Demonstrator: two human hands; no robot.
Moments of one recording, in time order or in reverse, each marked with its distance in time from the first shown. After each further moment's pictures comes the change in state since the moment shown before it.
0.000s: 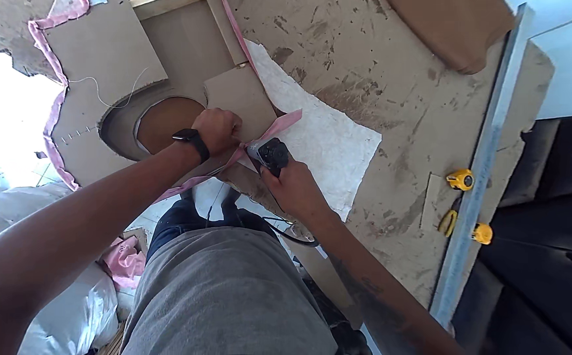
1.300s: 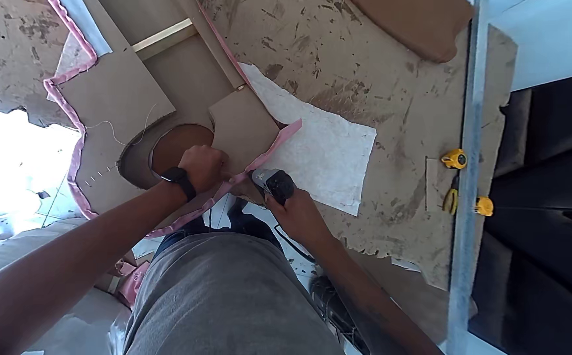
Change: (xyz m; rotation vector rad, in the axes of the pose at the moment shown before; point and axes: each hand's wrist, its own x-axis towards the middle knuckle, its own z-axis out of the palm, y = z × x) left_hand -0.052 -0.045 -0.002 0.146 -0.104 0.064; right_hand -0.036 -0.026 0.036 0.118 0.046 0.148
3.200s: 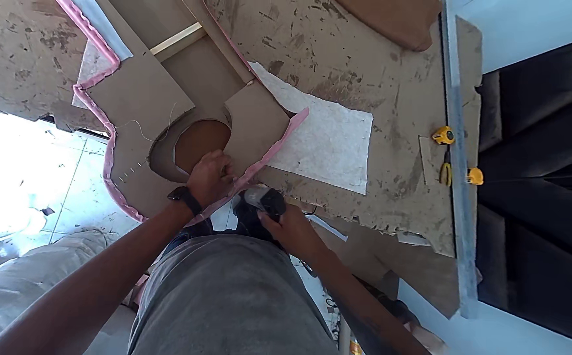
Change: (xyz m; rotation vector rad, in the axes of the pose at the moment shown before) left_hand -0.053 -0.047 0.051 -0.439 0.316 0.182; right_hand -0.064 -0.041 0.072 0.169 -0.054 0.040
